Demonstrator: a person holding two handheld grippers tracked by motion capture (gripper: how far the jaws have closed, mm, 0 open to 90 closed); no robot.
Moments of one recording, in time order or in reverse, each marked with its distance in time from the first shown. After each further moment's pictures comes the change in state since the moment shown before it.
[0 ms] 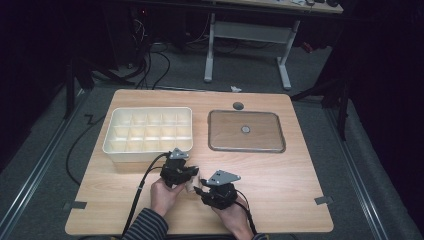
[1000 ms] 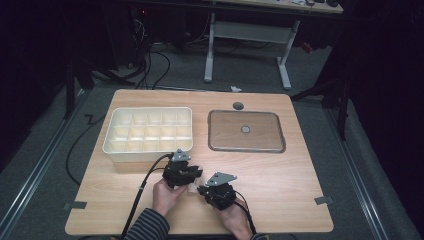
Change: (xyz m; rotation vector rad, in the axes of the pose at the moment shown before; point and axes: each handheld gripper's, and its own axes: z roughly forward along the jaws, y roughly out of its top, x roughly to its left) left arm -0.005 -0.004 0.004 -0.040 -0.014 0.054; right arm -0.007 -0.015 0.016 0.090 0.013 0.009
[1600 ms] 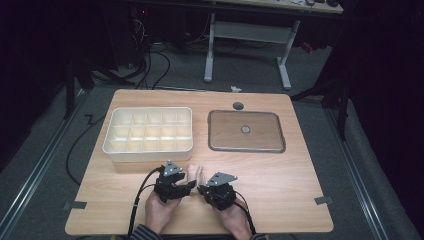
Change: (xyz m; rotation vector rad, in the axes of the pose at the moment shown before) left arm -0.014 -0.034 -0.020 -0.008 0.131 -0.069; right arm 0.000 -0.001 0.000 -0.011 -0.013 0.015
